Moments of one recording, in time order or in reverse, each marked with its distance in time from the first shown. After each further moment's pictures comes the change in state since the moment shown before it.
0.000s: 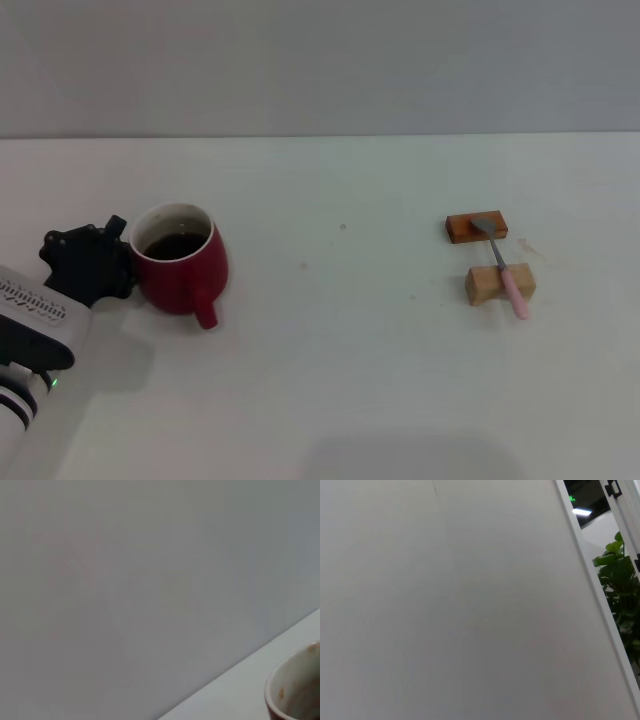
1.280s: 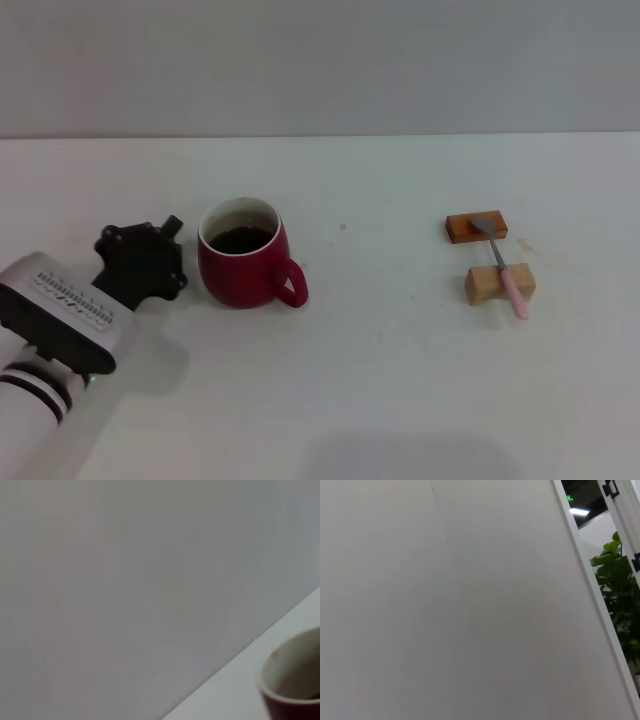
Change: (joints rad) left arm -0.039 -0.003 0.113 -0.019 -0.004 -0.003 0.004; right arm -0.009 0.003 0.000 0.003 0.000 -0.004 0.000
